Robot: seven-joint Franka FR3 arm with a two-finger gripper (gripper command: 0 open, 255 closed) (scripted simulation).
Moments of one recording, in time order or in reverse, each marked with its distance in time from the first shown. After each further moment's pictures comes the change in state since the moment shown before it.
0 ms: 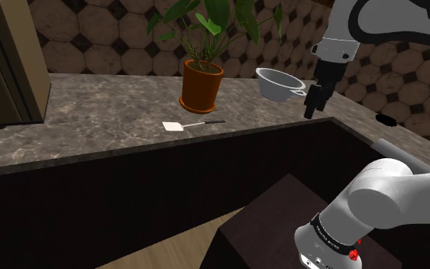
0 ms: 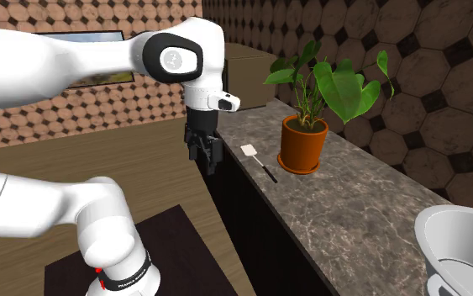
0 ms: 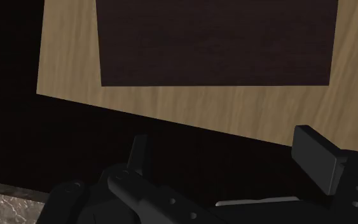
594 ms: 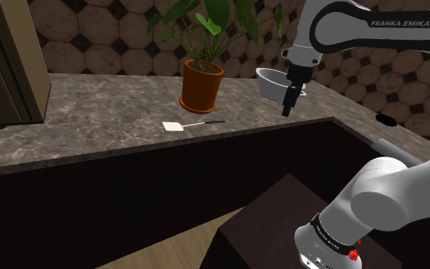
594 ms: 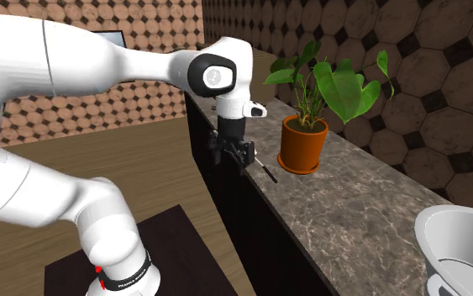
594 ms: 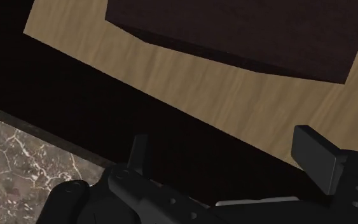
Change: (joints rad) arm 0.073 0.233 -0.074 0.046 -0.048 0.215 -0.225
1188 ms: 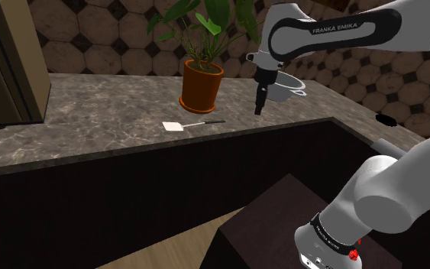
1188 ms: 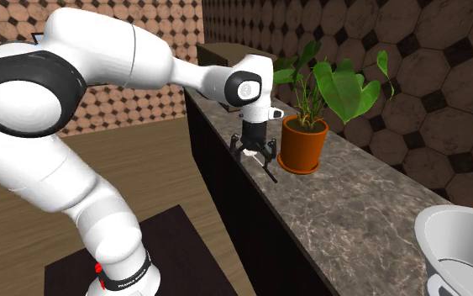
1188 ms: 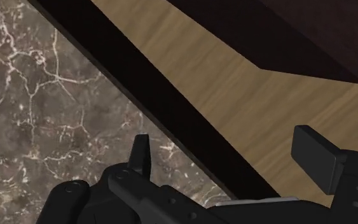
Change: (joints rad) arm 0.092 0.314 -0.045 0.137 0.007 0.216 -0.283
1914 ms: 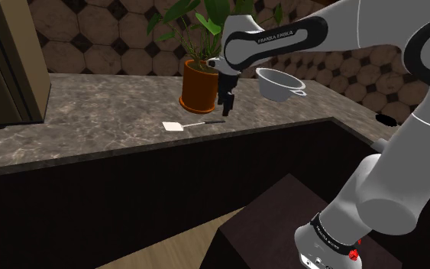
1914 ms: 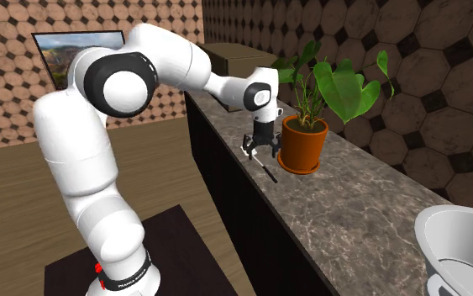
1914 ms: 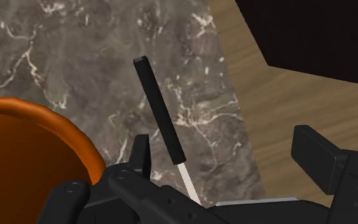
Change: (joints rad) arm 0.079 0.352 0.030 0.238 0.062 0.156 -0.330
